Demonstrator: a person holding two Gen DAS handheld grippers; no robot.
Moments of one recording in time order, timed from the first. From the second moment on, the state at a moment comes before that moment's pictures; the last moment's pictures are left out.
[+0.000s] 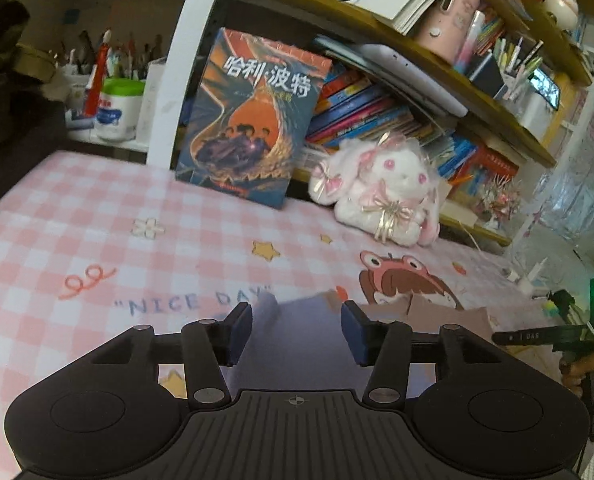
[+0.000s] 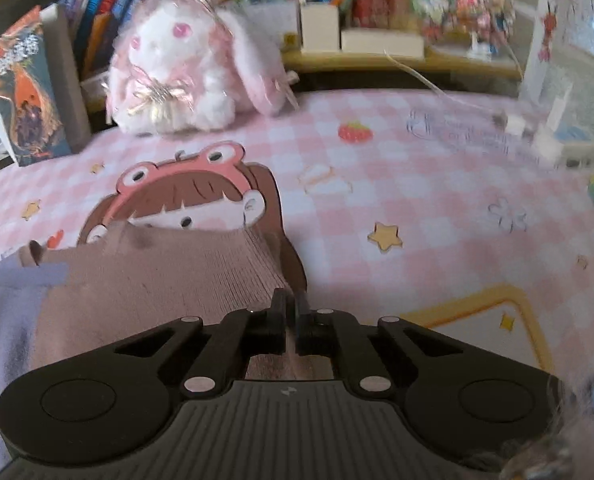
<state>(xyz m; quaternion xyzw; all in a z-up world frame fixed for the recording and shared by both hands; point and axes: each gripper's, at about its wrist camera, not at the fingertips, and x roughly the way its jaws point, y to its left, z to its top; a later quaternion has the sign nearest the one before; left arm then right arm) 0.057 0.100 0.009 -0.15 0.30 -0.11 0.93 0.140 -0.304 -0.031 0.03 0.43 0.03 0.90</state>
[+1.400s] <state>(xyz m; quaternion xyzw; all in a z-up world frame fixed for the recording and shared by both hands) -0.087 -0.069 -0.005 -0.20 0.38 0.07 0.90 -0.011 -0.363 -0.011 -0.08 0.40 0.23 0.88</state>
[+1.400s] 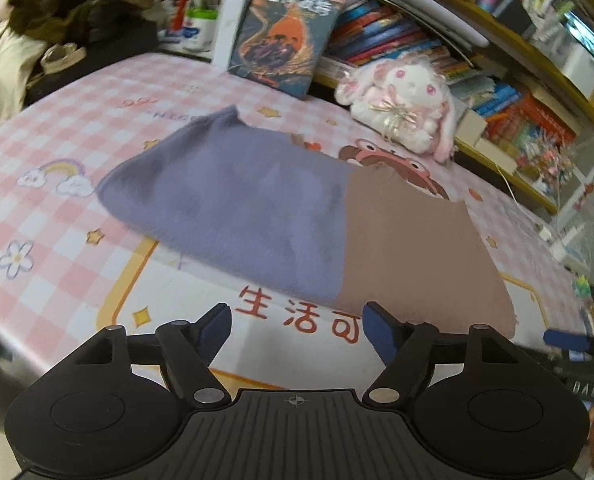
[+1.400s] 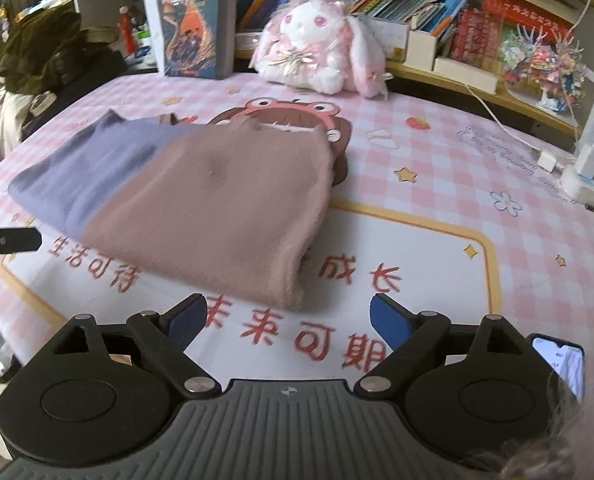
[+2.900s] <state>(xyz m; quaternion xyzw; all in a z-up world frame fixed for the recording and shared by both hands) -0.060 0.093 -0.084 -0.65 0.26 0.15 0.70 -0.029 -0.335 0.002 -0.06 0.40 0.11 0.91</state>
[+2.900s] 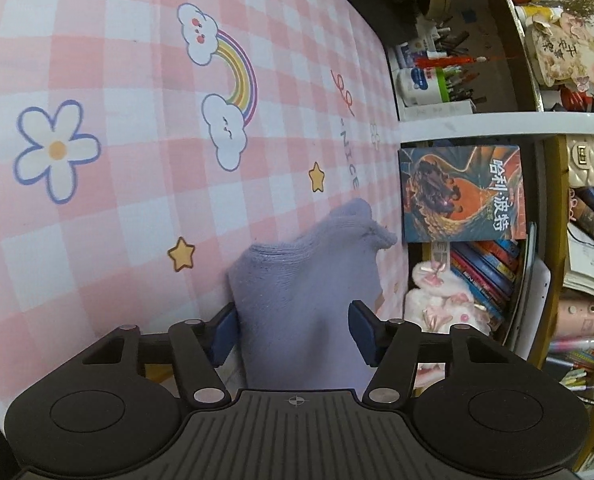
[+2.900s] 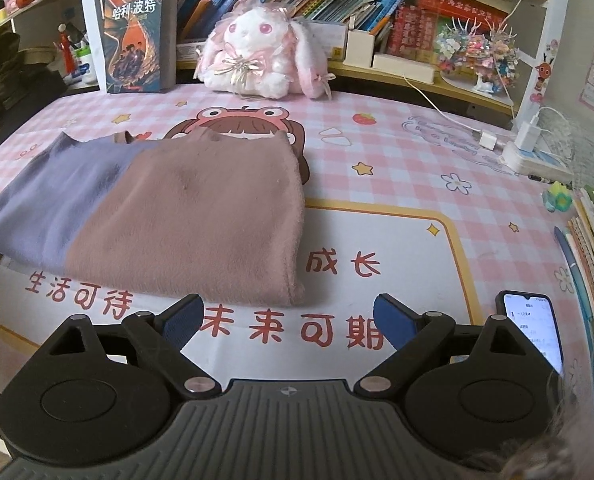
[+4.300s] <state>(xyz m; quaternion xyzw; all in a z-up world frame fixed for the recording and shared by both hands) -0.061 0.135 -0.096 -0.59 0.26 0.13 0.75 -0.014 -0.278 -0.004 -0.06 0.42 0.10 0.90</state>
